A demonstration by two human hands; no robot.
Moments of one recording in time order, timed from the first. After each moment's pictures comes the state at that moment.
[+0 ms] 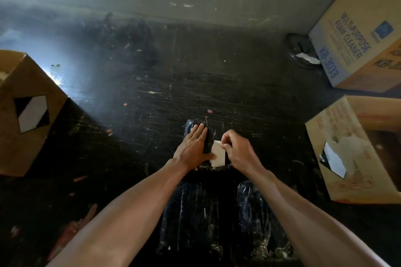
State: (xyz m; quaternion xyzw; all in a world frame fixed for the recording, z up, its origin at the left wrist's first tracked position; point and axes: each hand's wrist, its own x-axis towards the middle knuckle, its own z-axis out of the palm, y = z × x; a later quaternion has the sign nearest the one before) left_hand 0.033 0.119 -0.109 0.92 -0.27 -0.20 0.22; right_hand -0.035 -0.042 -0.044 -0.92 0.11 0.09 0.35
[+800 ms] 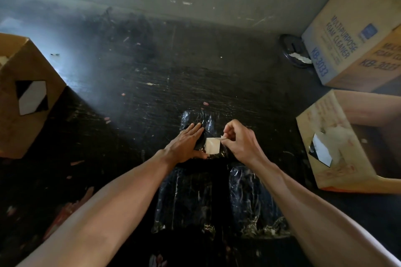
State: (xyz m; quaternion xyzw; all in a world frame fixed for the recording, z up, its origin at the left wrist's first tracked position) left_hand 0.016 0.141 -0.111 0.89 -0.34 -0.22 0.20; right_hand -0.073 -0.047 -0.015 -0.92 0.09 0.04 0.37
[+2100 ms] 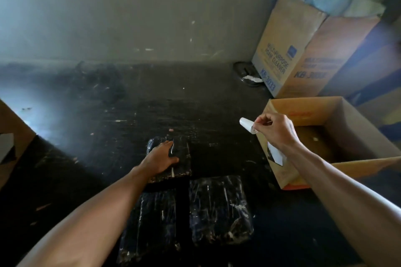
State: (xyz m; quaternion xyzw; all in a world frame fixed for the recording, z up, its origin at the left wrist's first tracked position) left_hand -0.006 0.093 -0.039 0.92 -0.22 -0.20 0.25; right_hand -0.141 -0.220 0.089 -0.91 0.23 -0.14 0.33
